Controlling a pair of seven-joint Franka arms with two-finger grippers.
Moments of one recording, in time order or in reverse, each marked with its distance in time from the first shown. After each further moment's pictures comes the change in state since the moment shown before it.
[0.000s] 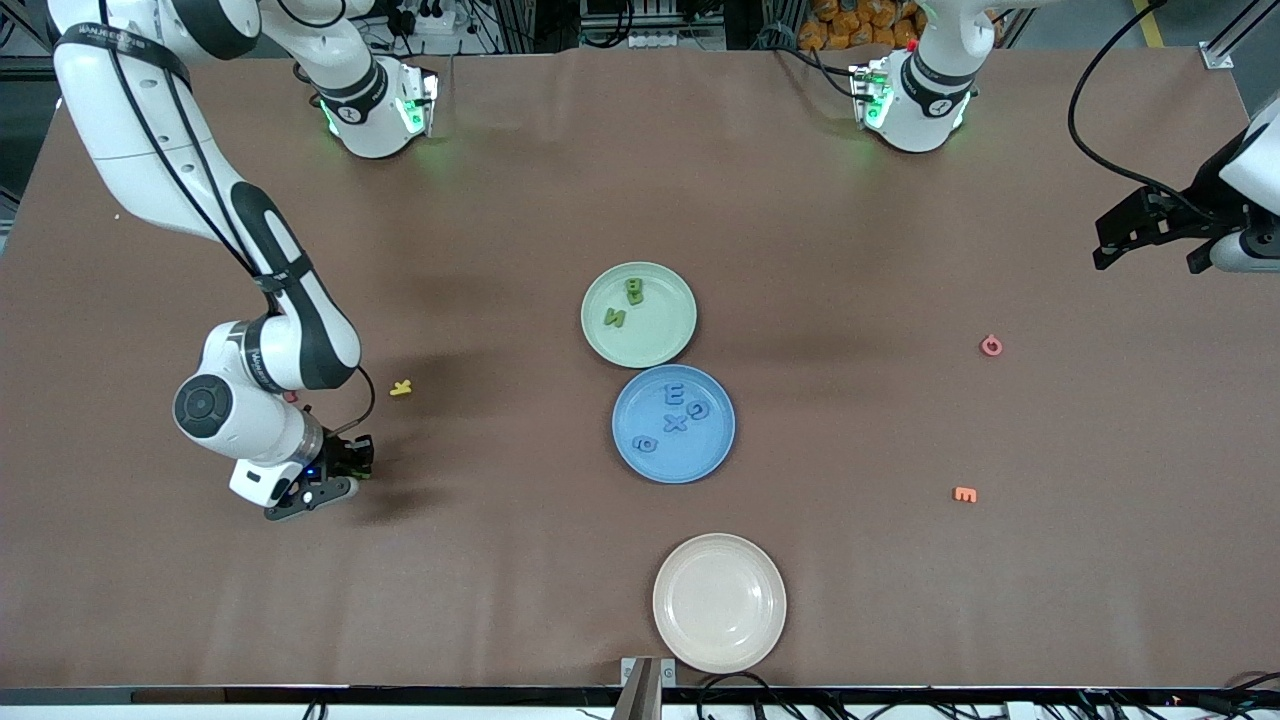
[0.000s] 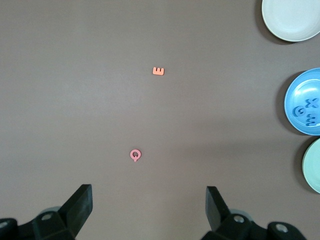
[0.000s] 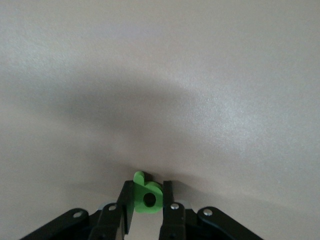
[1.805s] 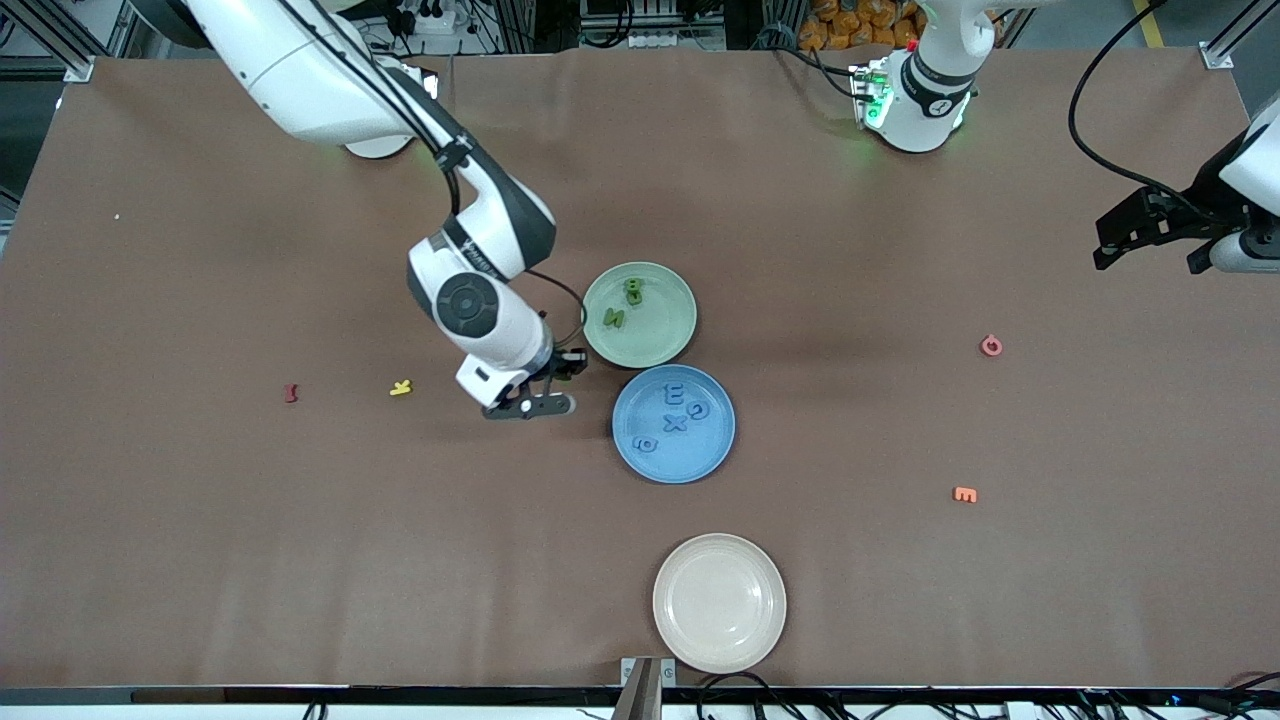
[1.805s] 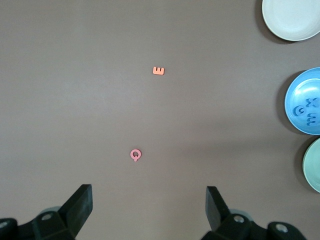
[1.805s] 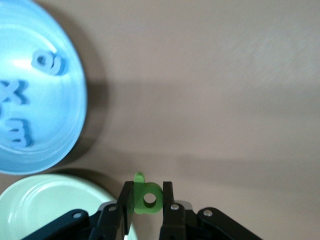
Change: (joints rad) left arm 0.000 0.001 0.001 0.000 0.000 0.000 0.003; right arm 0.341 -0.103 0.209 0.000 0.006 -0.196 0.821
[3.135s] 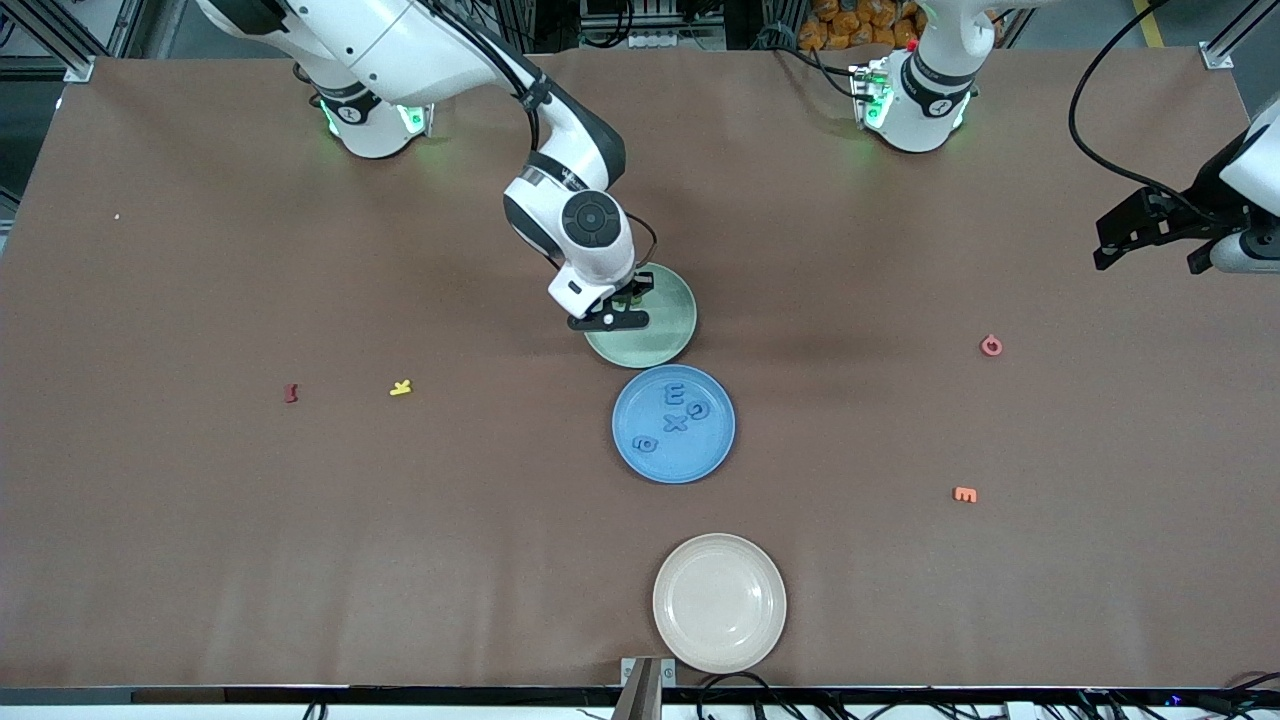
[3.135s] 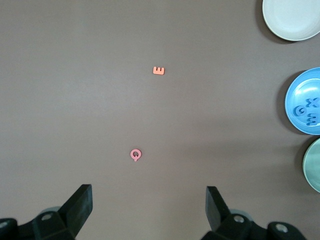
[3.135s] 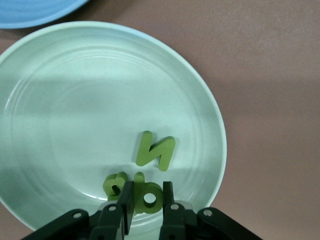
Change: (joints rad) left arm 0.000 0.000 0.001 0.000 0.000 0.000 0.000; right arm 0.193 -0.005 0.041 -0.138 -0.059 0.047 0.300
